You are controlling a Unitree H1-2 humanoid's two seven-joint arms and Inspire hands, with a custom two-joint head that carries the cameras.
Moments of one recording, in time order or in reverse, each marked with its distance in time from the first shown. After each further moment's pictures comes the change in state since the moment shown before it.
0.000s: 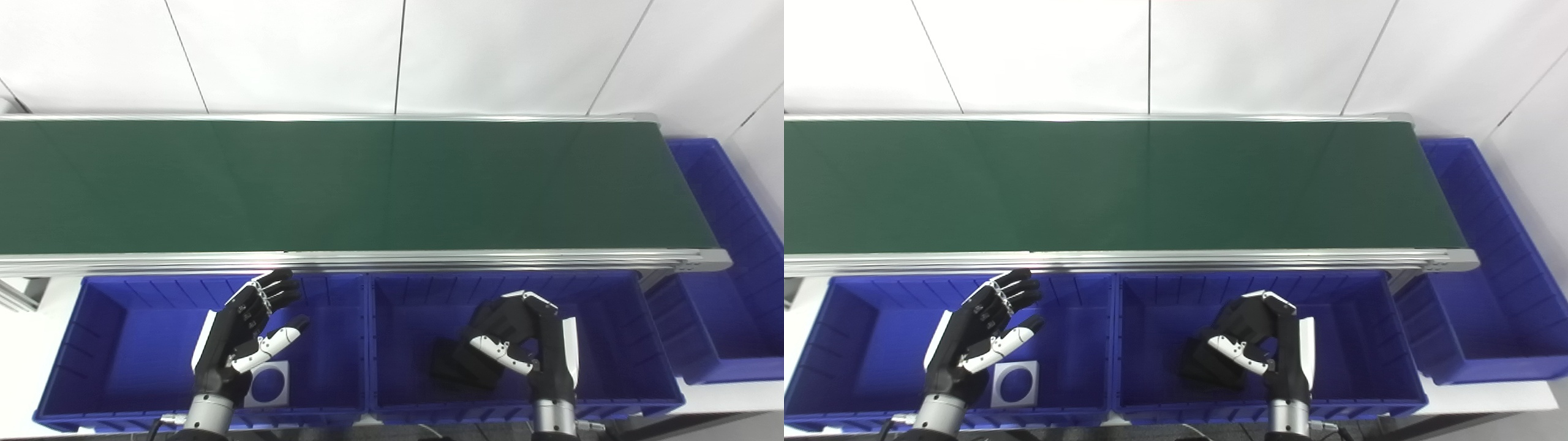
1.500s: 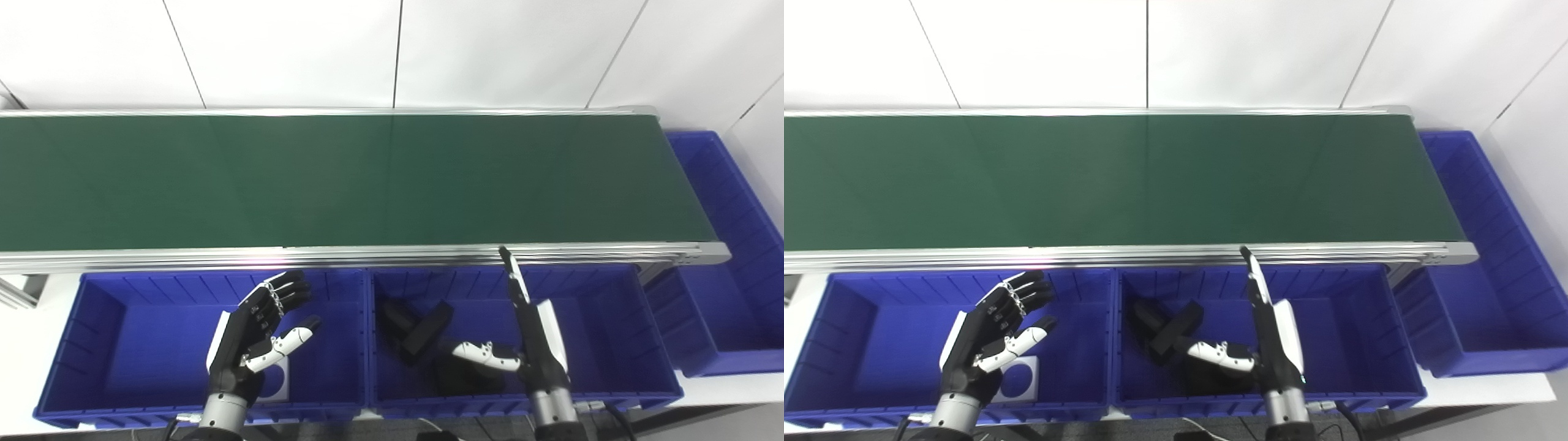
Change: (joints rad) left arm 0.002 -0.036 -0.014 0.052 0.030 -0.029 0.001; right arm 0.007 -0.101 0.123 -0.159 -0.081 0.083 0.150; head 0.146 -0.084
